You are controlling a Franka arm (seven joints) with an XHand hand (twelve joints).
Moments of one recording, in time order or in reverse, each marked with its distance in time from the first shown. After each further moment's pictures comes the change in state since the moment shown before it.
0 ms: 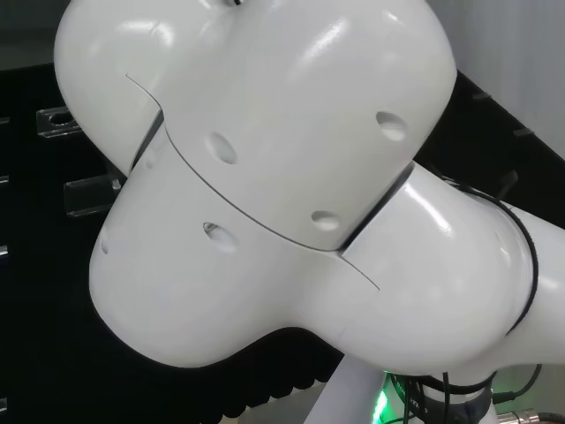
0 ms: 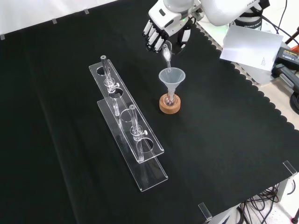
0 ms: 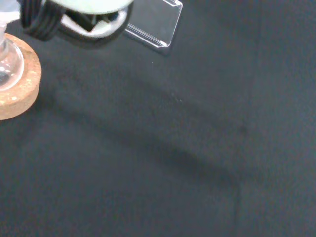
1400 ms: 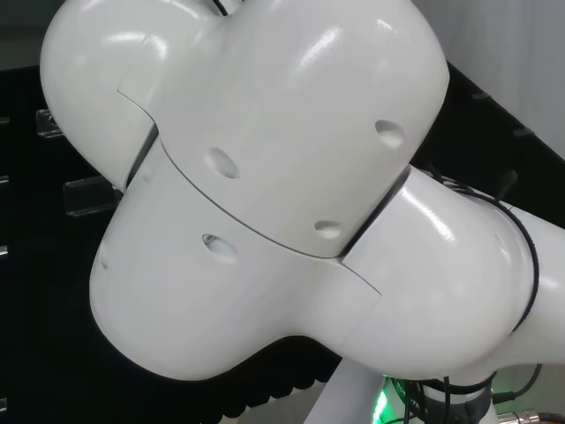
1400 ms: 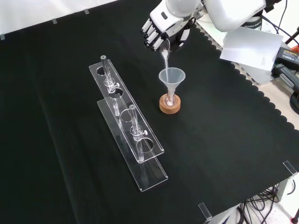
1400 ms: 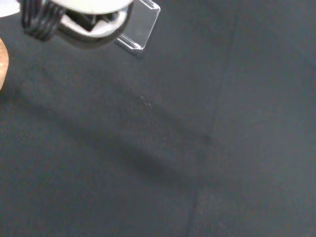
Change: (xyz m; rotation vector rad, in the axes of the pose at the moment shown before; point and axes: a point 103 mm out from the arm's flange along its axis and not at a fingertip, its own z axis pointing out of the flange) arm -0.003 0.002 -0.016 0.012 -0.140 0.016
